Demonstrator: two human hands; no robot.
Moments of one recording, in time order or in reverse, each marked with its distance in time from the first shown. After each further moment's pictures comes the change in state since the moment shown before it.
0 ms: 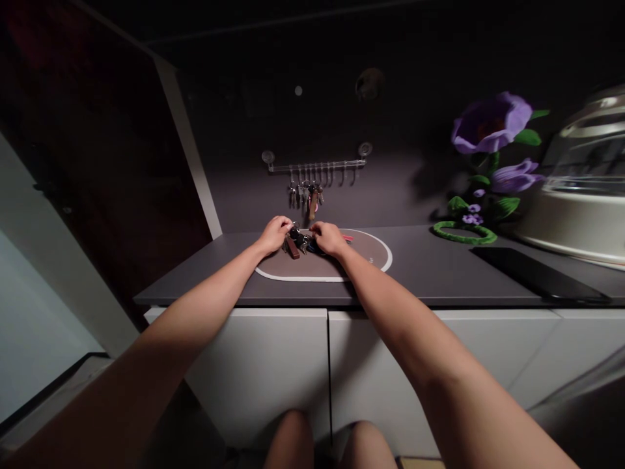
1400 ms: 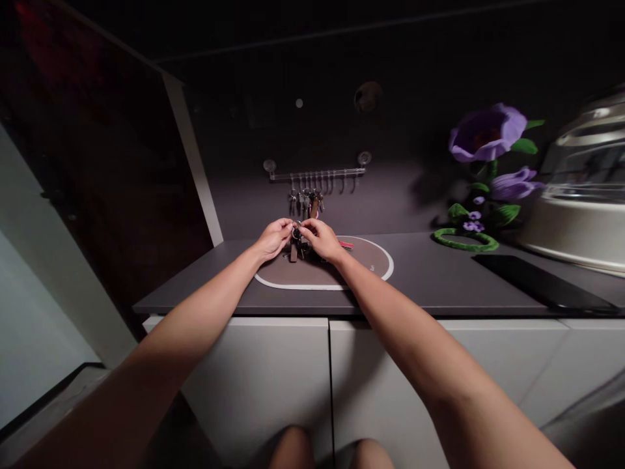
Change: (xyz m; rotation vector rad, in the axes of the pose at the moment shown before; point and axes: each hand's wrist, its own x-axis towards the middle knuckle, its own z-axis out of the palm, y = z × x) left_hand 0.000 0.015 0.000 -0.798 -0.137 -0.177; right_hand 0.002 -0.015 0.000 0.482 0.140 -0.229
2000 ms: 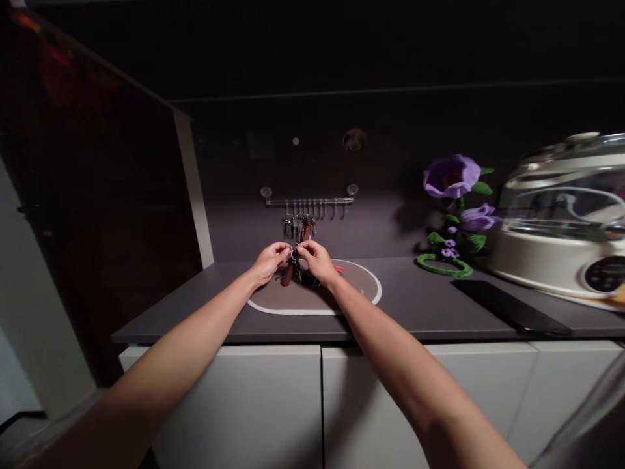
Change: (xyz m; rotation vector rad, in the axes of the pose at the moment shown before) left_hand 0.000 -0.008 0.002 -0.003 0.011 0.031; right_hand 0.002 -0.001 -0.002 0.342 0.071 0.125
